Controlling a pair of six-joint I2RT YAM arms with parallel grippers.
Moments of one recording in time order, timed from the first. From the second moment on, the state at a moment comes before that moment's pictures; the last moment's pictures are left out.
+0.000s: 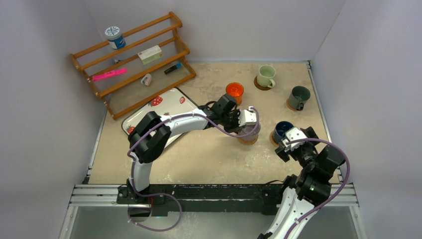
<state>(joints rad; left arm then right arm) -0.87 1.97 1.40 -0.20 0.39 0.53 -0.60 0.22 0.71 -0.94 -0.86 -0.85</state>
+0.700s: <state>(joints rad) -0.87 1.97 1.40 -0.21 0.42 0.54 -0.60 0.22 0.71 -0.94 -0.86 -0.85</state>
